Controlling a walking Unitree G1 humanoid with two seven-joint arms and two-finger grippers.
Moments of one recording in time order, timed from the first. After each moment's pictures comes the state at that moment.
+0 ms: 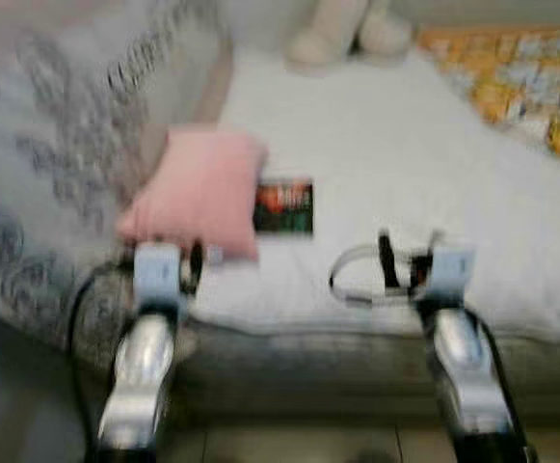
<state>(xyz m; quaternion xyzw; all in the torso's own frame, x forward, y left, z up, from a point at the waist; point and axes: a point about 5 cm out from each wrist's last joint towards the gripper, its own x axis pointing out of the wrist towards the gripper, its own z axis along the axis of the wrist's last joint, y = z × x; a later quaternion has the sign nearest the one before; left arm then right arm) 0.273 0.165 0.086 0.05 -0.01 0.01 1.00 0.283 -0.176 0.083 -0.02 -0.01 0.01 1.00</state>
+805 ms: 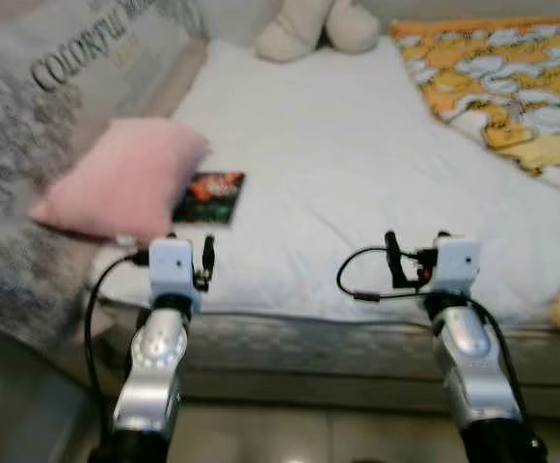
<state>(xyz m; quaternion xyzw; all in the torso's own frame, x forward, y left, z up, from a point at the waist) 0.281 0.161 0.082 0.04 0.00 0.02 1.00 0.289 -0.180 0.078 -0.03 0.00 0.02 1.00</state>
